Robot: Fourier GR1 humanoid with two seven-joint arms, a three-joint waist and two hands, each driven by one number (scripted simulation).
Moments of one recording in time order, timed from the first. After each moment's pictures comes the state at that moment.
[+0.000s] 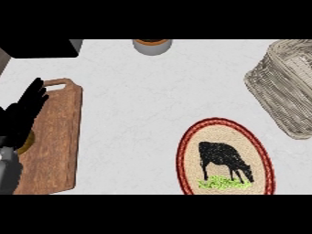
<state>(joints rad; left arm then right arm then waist) -0.18 0.32 0.14 -1.42 0.12 -0.03 0.24 0.59 -1.38 -0.49 -1.75 -0.73 0.14 -0.67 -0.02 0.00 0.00</state>
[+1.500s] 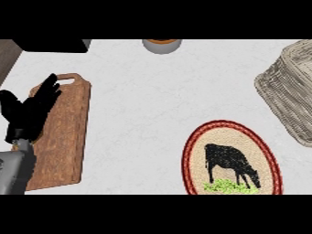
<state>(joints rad) -0.25 0.28 0.12 -1.33 0.08 -0.05 0.19 -0.49 -0.99 0.02 -0.73 -0.24 0.23 -0.70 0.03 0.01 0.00</state>
